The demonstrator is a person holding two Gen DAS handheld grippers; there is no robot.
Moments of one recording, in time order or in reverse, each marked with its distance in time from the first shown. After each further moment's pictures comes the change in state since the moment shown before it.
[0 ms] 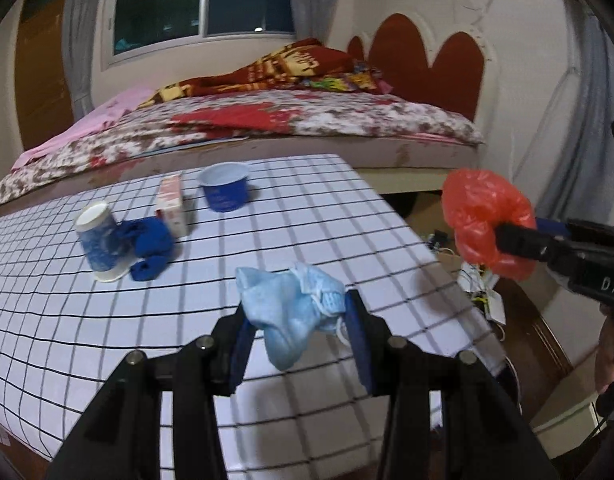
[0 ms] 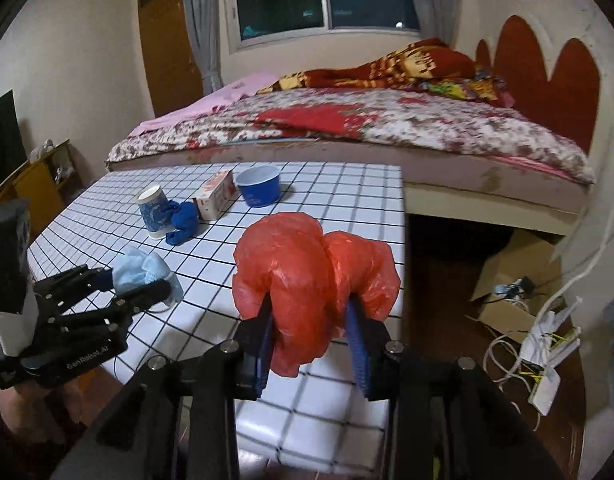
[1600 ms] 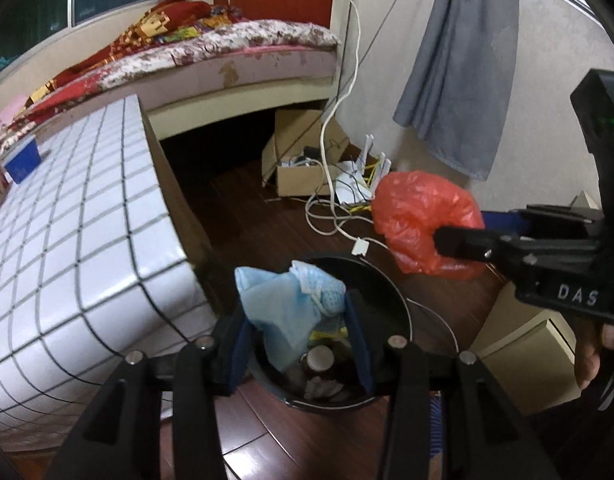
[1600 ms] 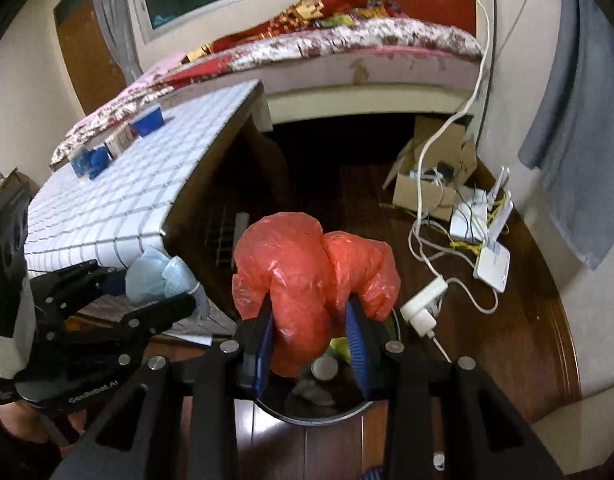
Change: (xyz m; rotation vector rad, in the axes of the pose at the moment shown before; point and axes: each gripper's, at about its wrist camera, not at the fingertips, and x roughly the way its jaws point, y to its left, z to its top) left arm 0.024 -0.227 -0.095 0.220 0.205 -0.271; right arm -0.074 -0.154 -0.185 0.230 0.183 -0.142
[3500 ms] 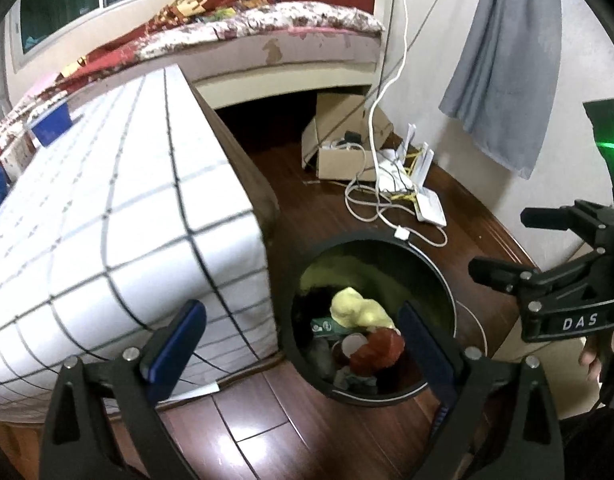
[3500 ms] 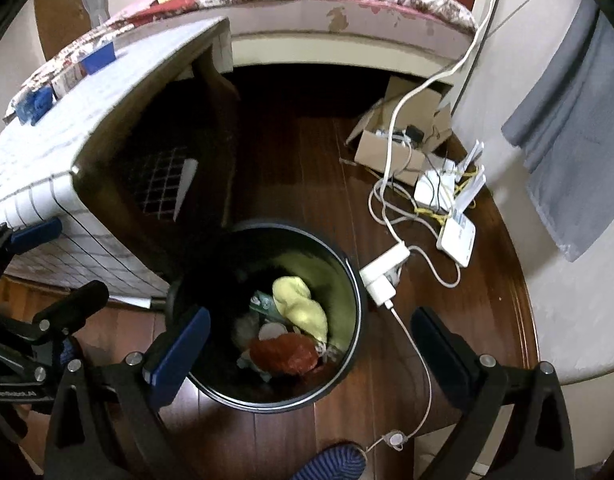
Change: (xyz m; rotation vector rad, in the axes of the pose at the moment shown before) left arm 0.009 0.029 -0.012 -0.069 0.032 0.121; right arm 0.041 0.008 0.003 -0.071 0.130 -0.187
